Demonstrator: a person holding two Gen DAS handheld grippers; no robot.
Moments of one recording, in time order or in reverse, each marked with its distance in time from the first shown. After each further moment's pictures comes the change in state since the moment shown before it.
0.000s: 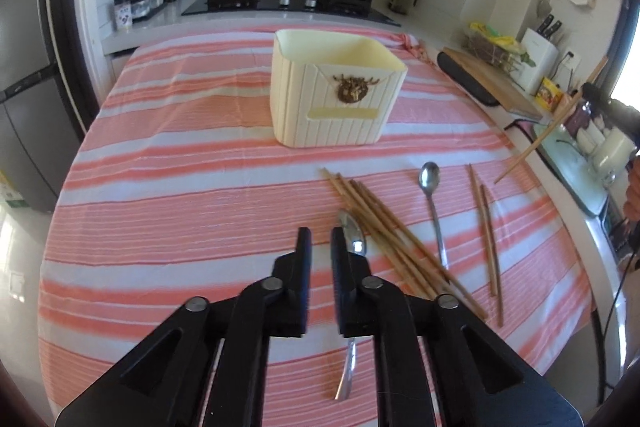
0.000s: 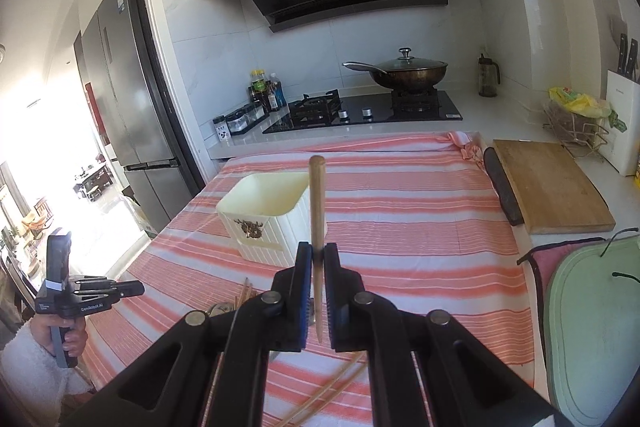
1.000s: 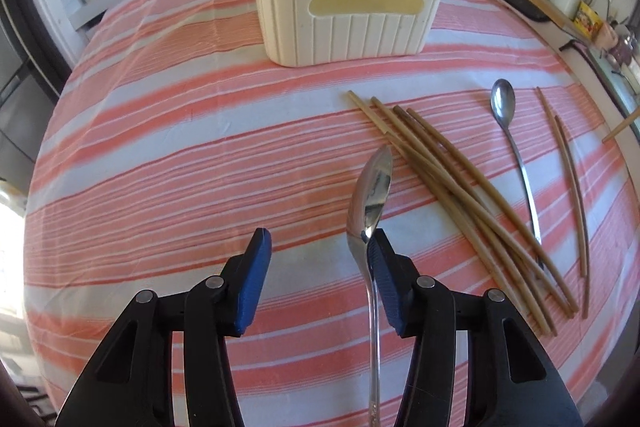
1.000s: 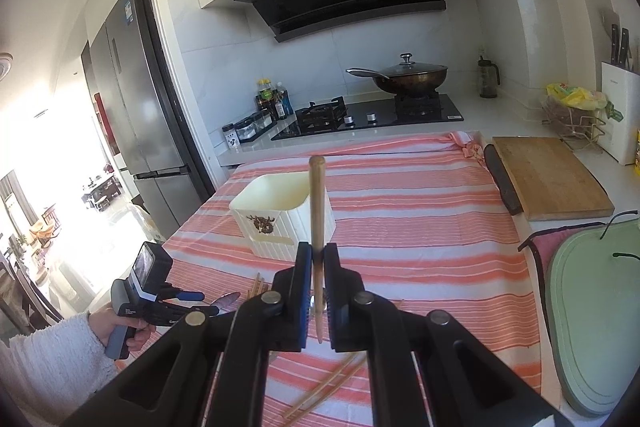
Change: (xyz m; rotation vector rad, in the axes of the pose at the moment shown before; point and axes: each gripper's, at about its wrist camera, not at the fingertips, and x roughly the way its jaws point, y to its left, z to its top) left arm 0.100 0.004 -0.010 0.095 0.231 0.111; right arm -0.022 0.000 -0.023 0.024 -0.033 0.033
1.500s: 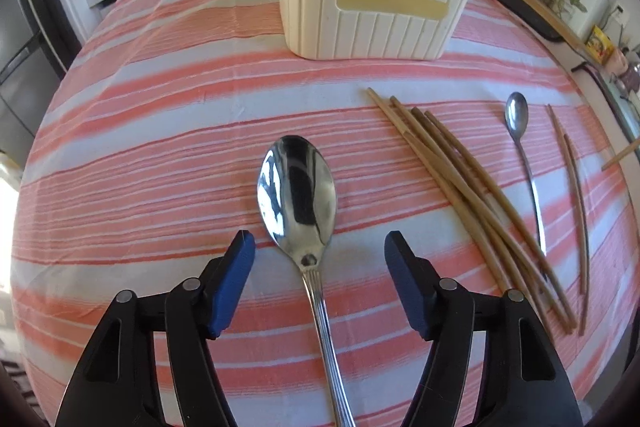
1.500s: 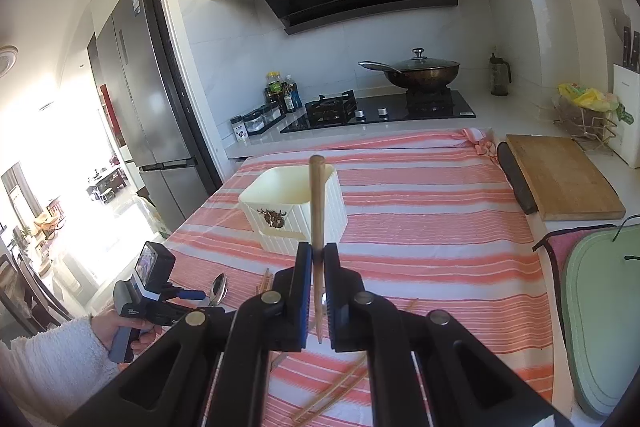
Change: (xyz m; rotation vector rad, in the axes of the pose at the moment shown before) left arm 0.013 0.003 0.007 -0.095 -0.010 0.008; right arm 0.014 0.011 -0.003 -0.023 0.023 0.020
